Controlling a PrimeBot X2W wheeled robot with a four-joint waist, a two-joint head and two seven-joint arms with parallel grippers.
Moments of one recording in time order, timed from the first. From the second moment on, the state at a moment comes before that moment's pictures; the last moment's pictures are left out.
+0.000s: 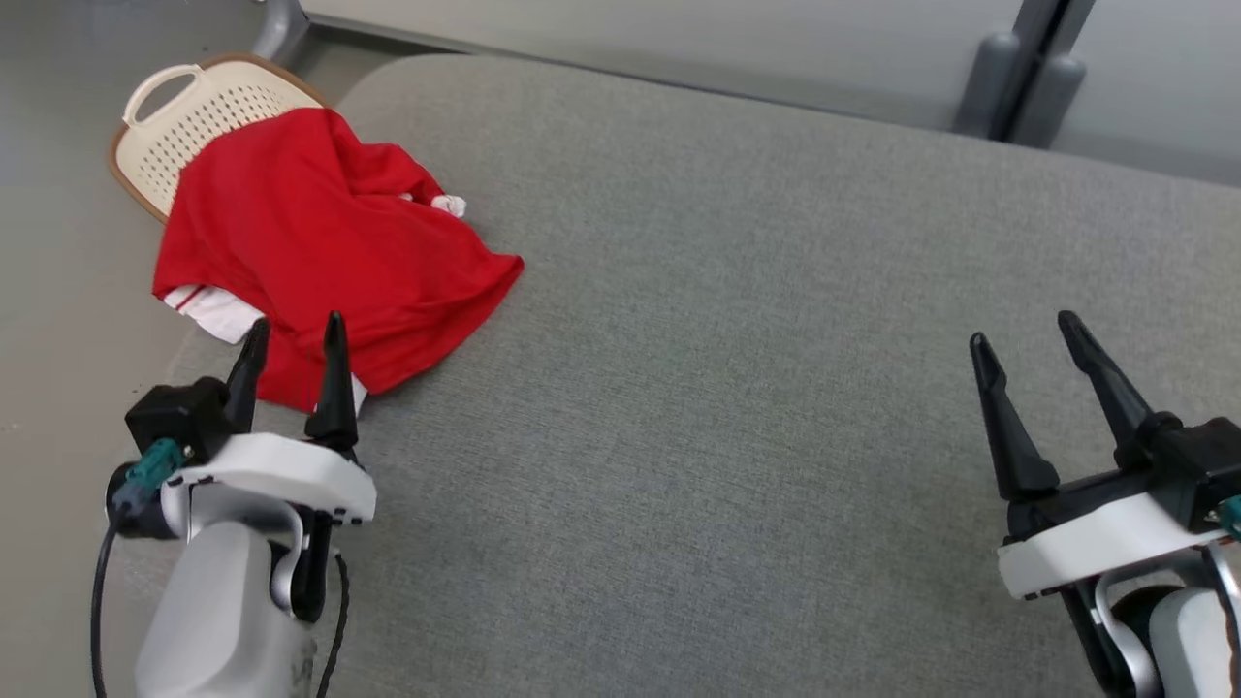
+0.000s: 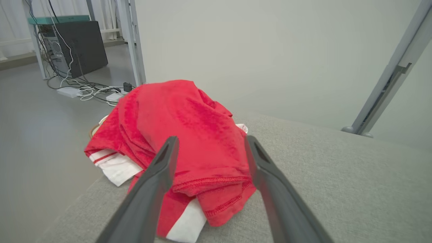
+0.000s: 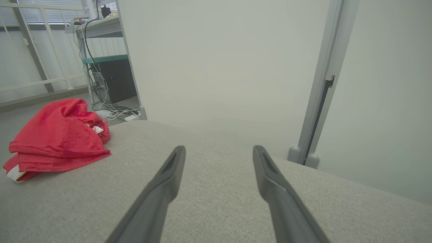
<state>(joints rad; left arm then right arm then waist) -0.41 0.05 0.05 0.58 -0.23 -0.11 -0.26 -0.13 -0.20 0.11 -0.05 0.15 0.13 -0.01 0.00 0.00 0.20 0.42</state>
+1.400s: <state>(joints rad) -0.38 0.09 0.06 0.38 -0.17 -0.10 -0.26 -0.09 -0.14 0.05 0.02 0.18 0.13 -0.06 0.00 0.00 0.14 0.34</state>
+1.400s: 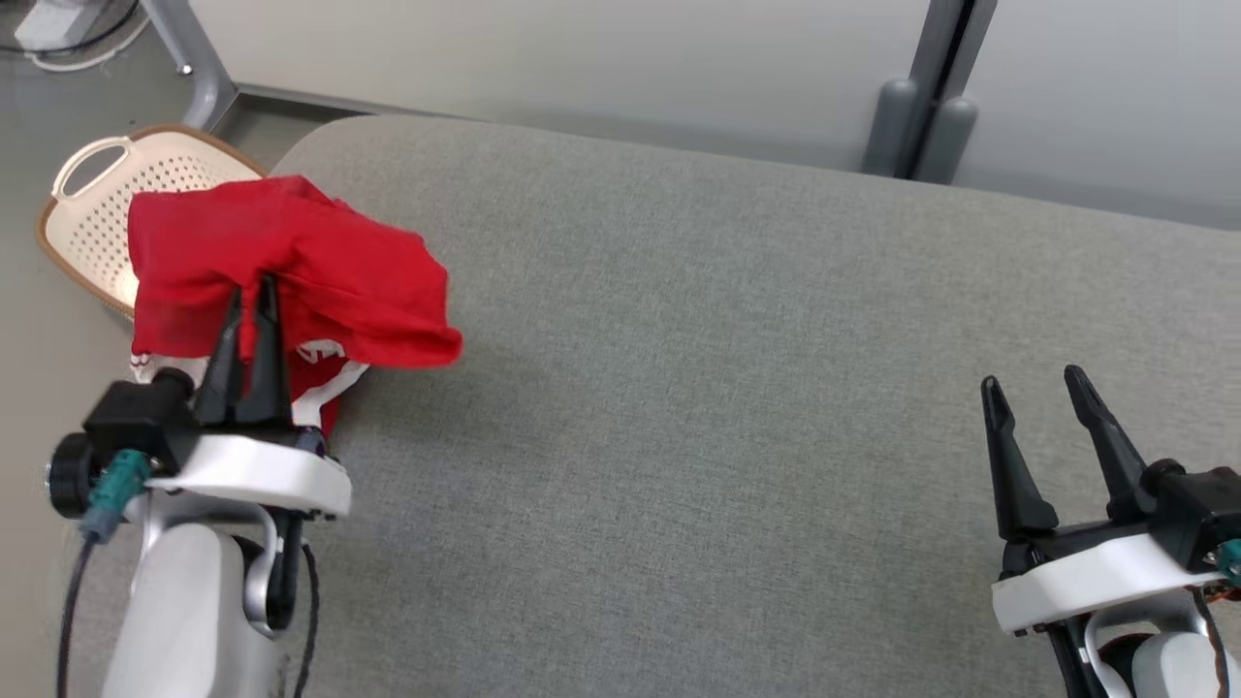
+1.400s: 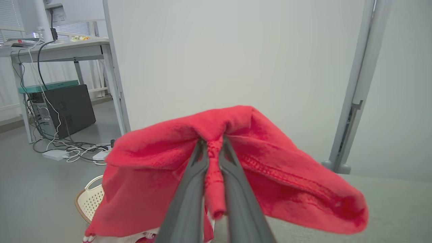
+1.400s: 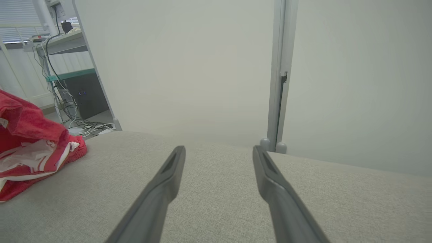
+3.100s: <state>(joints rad) -0.60 0.08 -0.73 0.36 -0.50 0.06 -0.26 -0.18 -0.09 0.02 0.11 0.22 0.13 -0.17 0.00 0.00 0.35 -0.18</state>
